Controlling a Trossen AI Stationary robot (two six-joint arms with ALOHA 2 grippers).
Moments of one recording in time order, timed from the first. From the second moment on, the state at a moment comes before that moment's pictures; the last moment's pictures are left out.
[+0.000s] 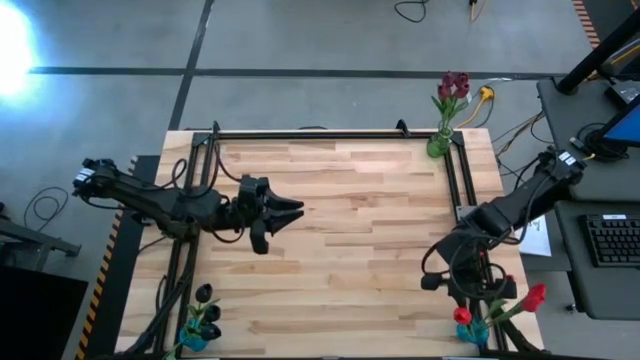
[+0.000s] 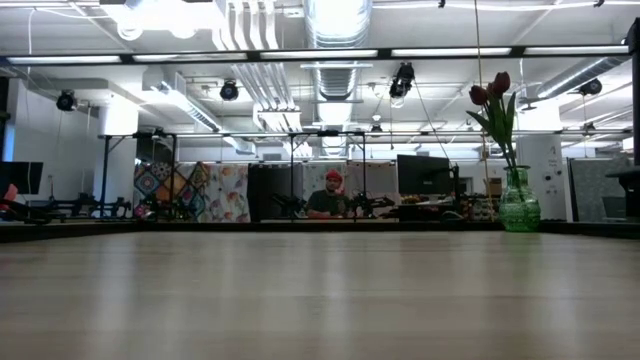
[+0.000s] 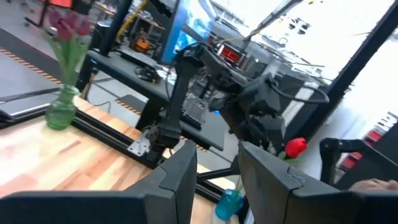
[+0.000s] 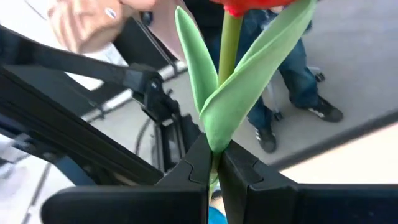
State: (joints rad) left arm -0.33 1.14 1.01 0.18 -0.44 -0.52; right arm 0.58 1.10 0.97 -0.54 -0.93 -0.05
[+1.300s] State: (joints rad) left arm -0.32 1.05 1.01 0.09 -0.48 -0.53; right arm 0.63 1.02 0.97 -0.66 -0.65 -0.16
